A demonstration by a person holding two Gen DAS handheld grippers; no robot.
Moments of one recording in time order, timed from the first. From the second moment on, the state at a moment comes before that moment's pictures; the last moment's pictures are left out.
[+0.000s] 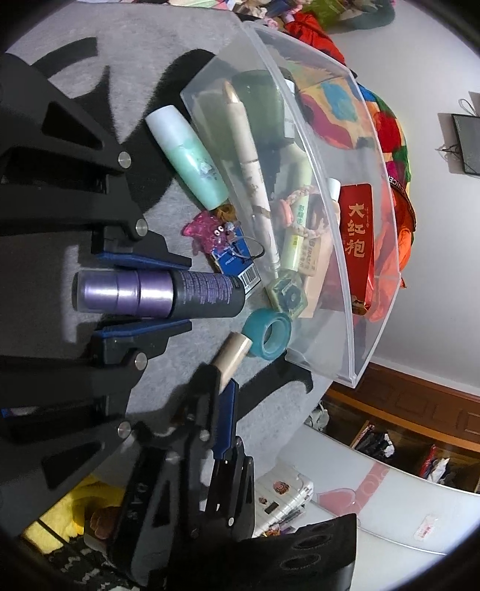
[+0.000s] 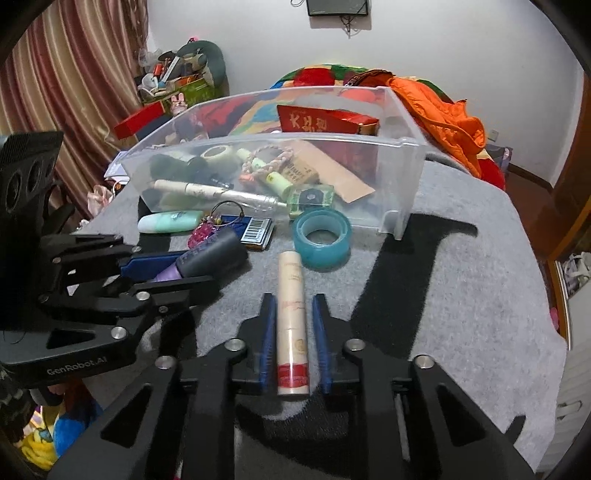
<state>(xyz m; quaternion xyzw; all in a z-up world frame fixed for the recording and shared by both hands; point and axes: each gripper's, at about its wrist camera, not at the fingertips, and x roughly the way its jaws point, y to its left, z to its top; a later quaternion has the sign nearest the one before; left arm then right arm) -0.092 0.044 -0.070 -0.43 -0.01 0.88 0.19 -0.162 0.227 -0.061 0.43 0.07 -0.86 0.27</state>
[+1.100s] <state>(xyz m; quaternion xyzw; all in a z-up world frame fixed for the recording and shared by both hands) -0.079 -0.017 0.029 -0.30 -0.09 0.94 0.14 -0.160 0.229 -0.067 0.42 0.08 -0.87 0.25</state>
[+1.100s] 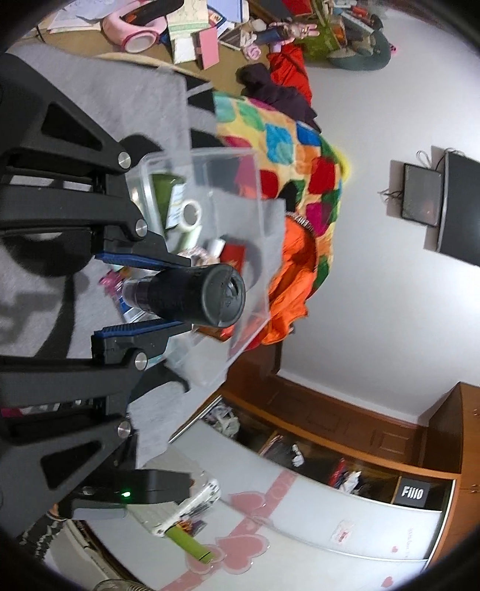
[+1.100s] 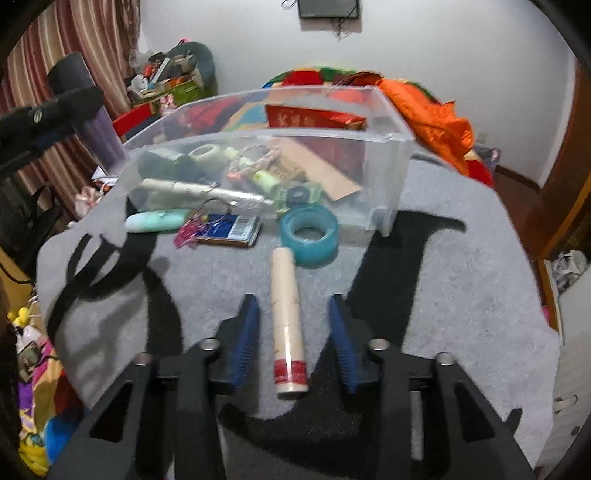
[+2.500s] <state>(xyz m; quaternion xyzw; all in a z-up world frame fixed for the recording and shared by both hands) -0.106 -0.015 0.013 -0.34 -0.04 0.93 0.12 -0.158 0.262 -0.014 0.37 -0.01 -0.89 0.27</state>
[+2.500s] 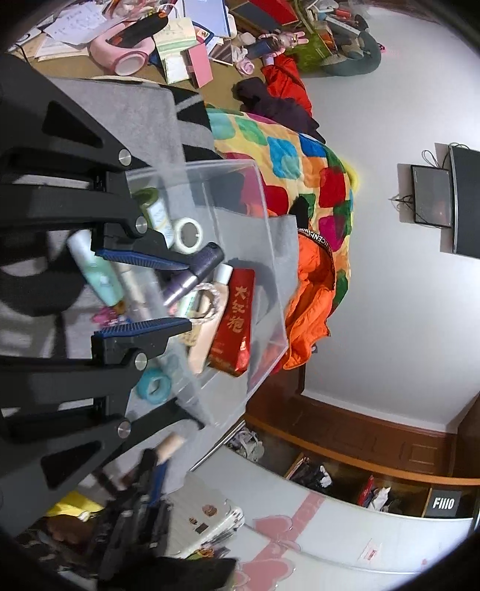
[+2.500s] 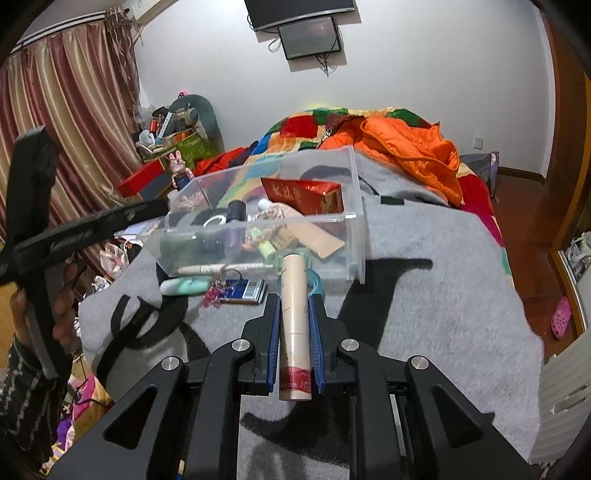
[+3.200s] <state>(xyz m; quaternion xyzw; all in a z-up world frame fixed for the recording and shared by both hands) -0.114 -0.012 -0.060 -0.43 0.02 0.90 0.12 -0.165 0.256 -0.003 0.36 -0.02 -0.89 0.28</state>
